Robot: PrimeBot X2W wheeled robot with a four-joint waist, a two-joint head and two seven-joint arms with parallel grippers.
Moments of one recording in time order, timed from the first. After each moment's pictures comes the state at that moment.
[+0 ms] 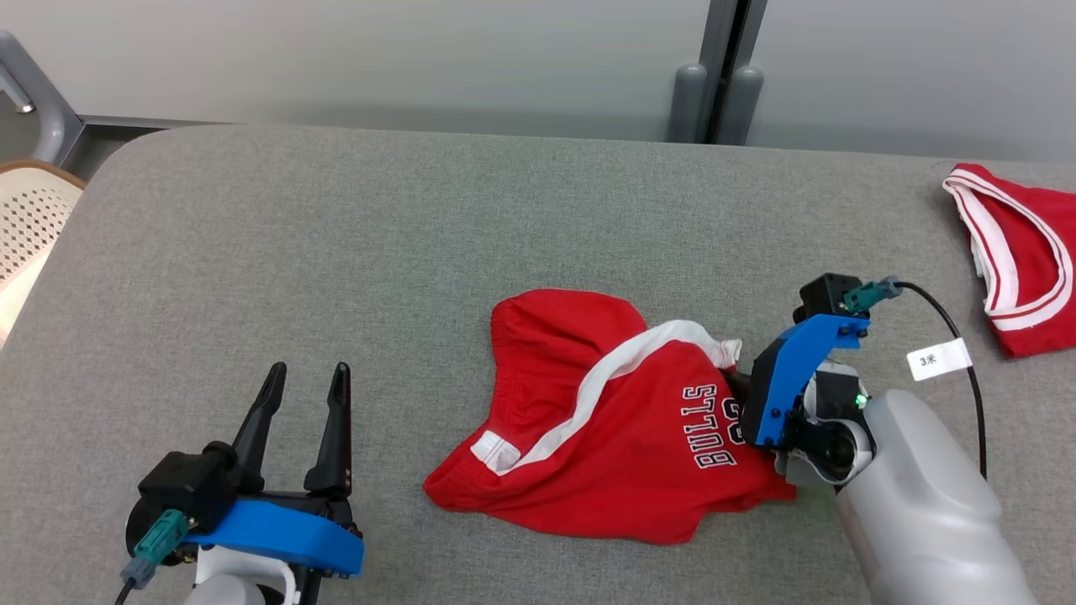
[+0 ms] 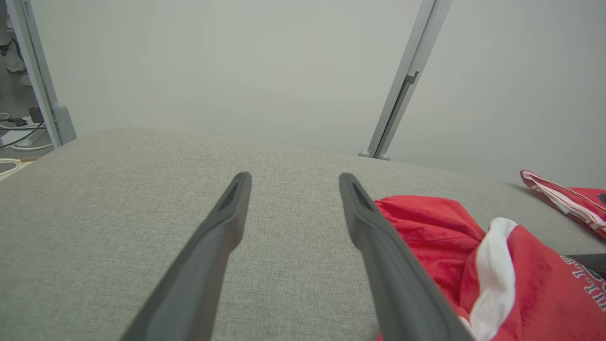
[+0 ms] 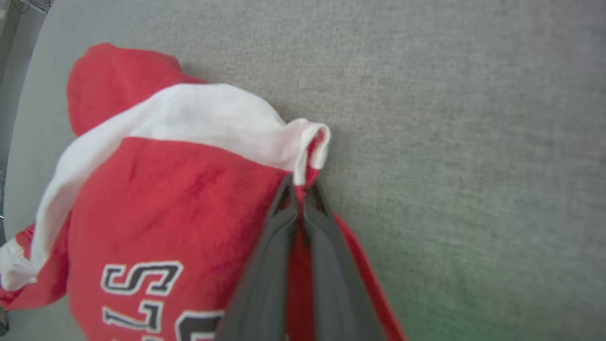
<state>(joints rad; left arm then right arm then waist) -0.13 0.27 -0.31 0.21 -0.52 -0.03 -0.25 -0.65 -0.05 0.08 0.87 0.48 0.13 0.56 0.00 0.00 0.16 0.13</state>
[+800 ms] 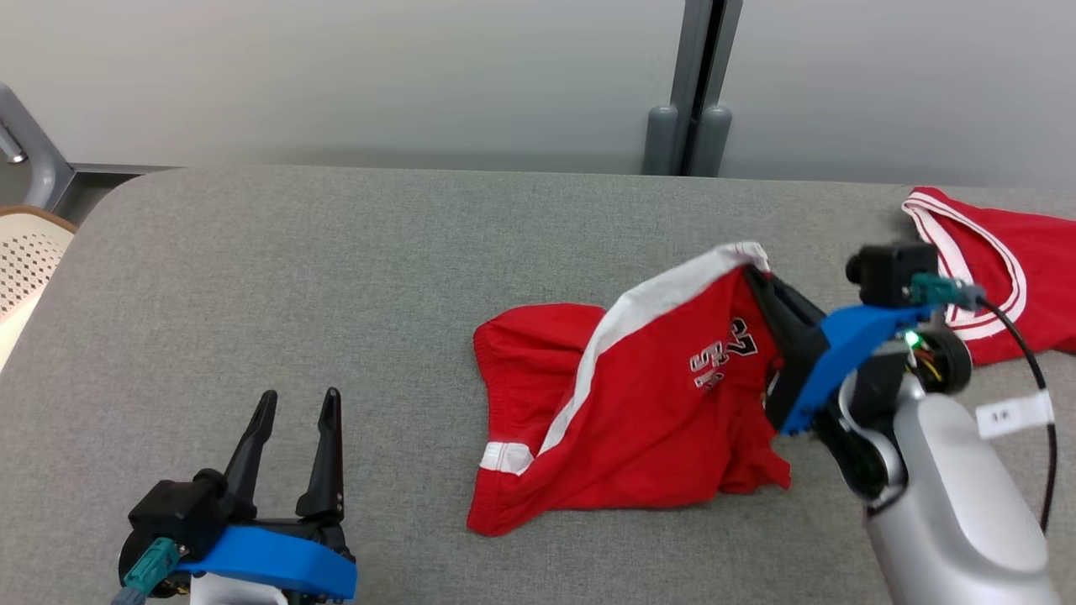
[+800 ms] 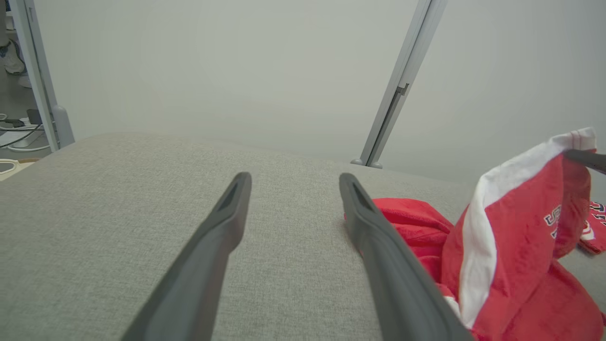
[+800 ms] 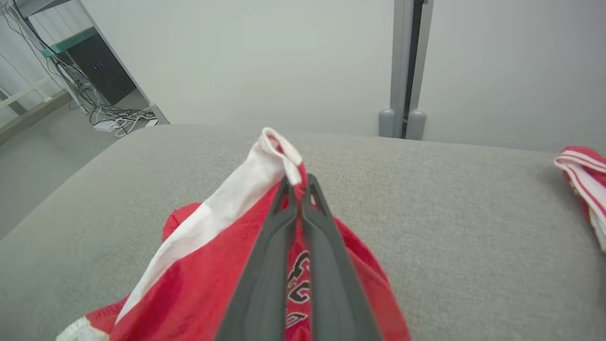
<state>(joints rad) -0.07 0.28 -0.31 0.17 -0.55 0.00 -0.24 -0.54 -0.10 0.15 0.47 0.37 0.13 0.20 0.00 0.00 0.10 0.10</state>
